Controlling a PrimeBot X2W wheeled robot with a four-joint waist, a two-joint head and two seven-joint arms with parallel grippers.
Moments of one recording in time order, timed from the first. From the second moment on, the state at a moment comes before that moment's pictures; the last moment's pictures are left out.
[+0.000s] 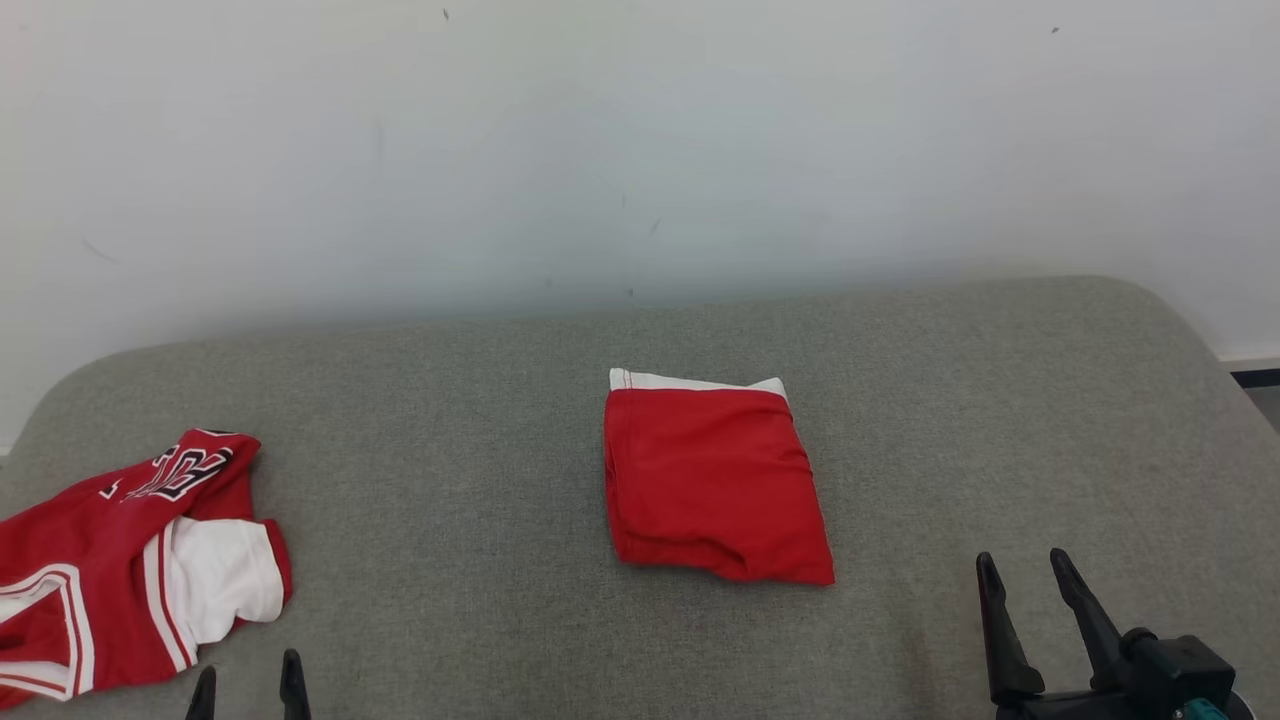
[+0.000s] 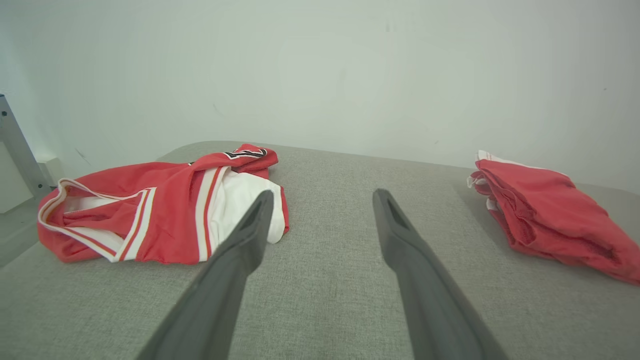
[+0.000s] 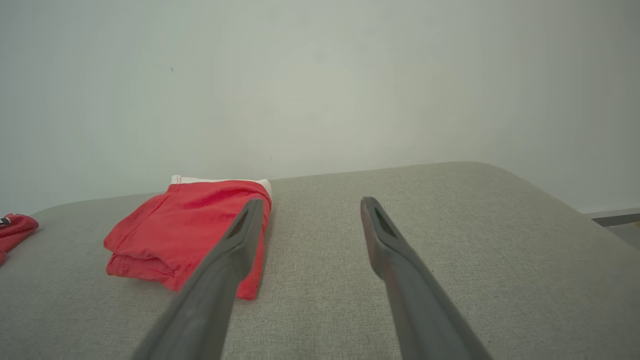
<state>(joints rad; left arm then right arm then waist) 0.13 0.05 0.12 0.16 -0.19 -0.10 -0.26 0.00 -0.14 0.04 0.26 0.25 0.13 -0.26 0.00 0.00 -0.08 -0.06</state>
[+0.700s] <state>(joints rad) 0.14 0.05 0.15 0.16 -0.19 -0.10 -0.26 -0.01 -0.13 0.07 0.28 0.27 0.13 -0.26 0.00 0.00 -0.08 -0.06</state>
